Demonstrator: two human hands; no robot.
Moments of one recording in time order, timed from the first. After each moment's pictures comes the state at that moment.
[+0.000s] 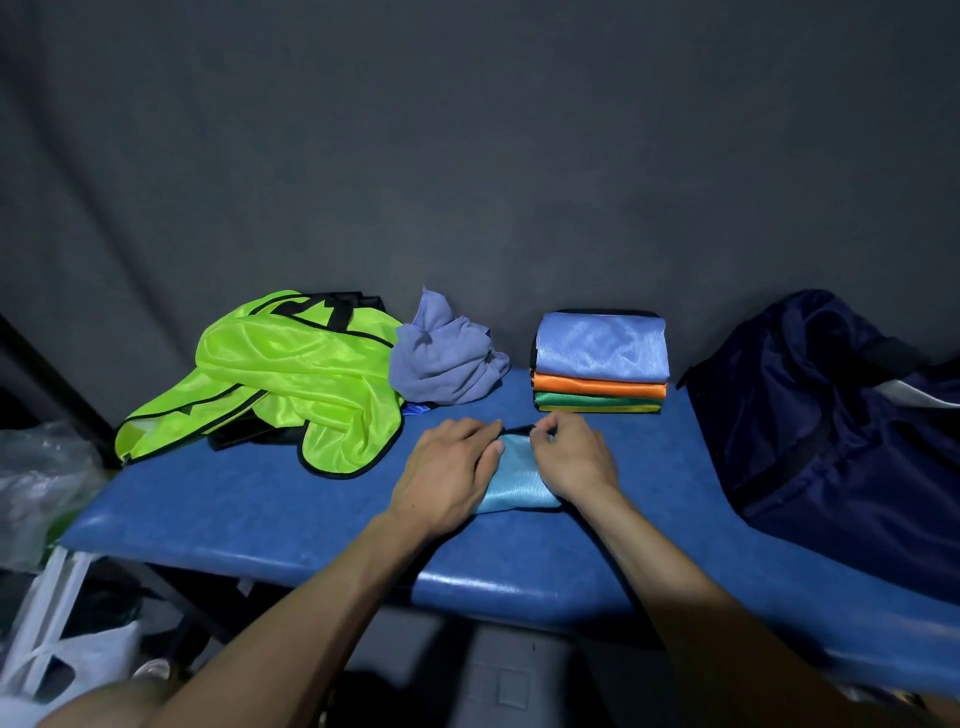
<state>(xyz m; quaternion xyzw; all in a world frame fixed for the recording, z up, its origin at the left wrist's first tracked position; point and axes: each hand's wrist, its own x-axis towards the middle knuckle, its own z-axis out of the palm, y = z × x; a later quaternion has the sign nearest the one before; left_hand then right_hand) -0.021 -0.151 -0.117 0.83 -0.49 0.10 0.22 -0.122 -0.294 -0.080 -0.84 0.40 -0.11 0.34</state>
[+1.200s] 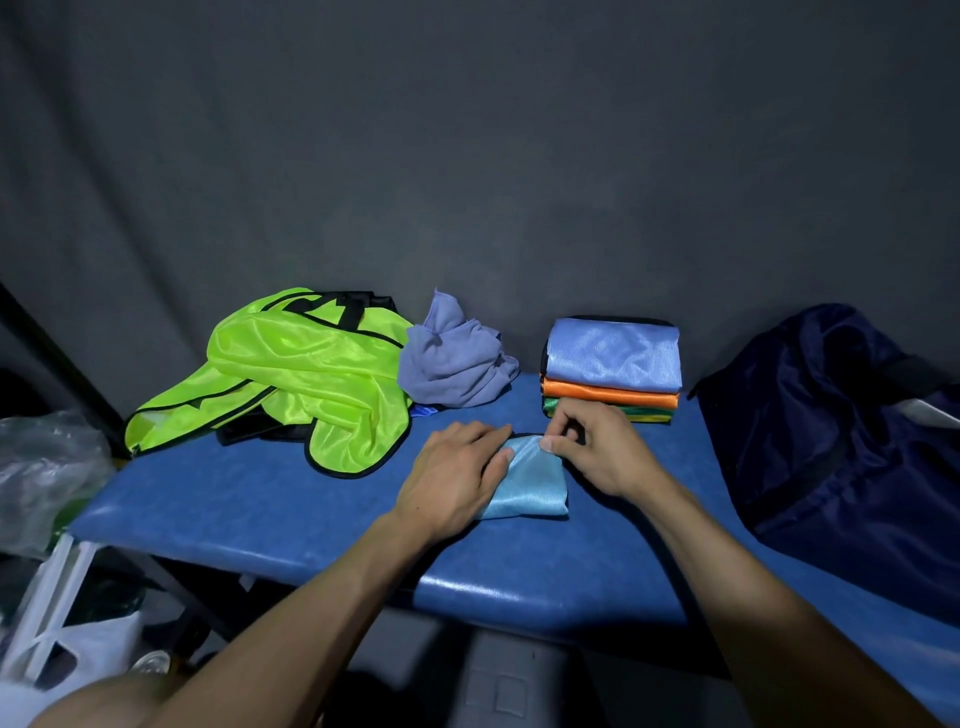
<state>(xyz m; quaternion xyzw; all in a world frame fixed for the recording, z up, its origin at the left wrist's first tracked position) -0.020 -0.150 -0.114 0.84 -0.50 0.08 0.22 -0.135 -0.337 -0.073 -0.92 0.13 -0.17 0.33</state>
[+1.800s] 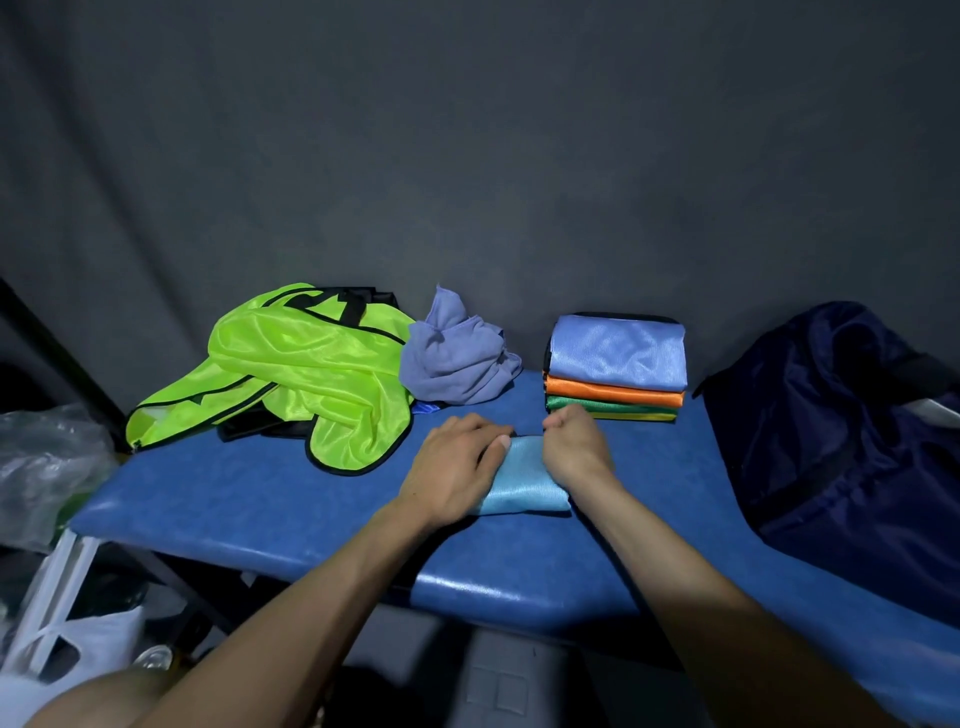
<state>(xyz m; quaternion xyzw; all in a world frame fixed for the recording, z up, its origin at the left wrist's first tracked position) -0.011 -0.155 -0.114 0.84 -0.47 0.00 0.28 -0.104 -0.293 -0.073 -0.79 0.43 -0.11 0.41</state>
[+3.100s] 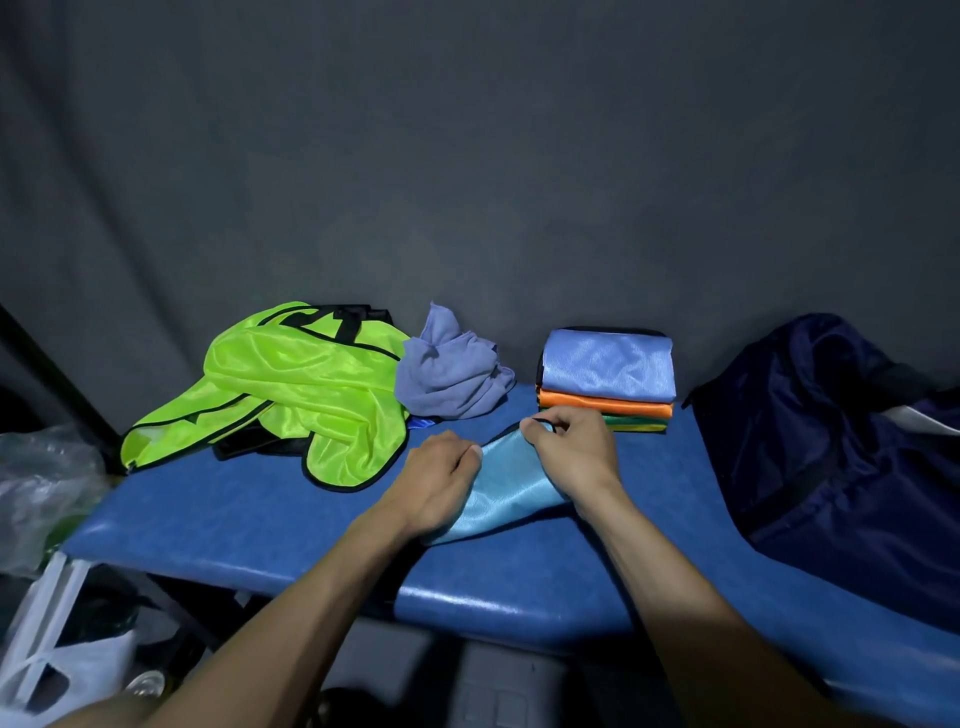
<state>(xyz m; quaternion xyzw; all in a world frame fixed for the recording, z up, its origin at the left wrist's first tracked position) -0.009 -0.140 -0.094 0.84 -0.43 -0.06 0.33 -0.114 -0.290 -0.060 -0.76 0.36 -0.24 0.48</state>
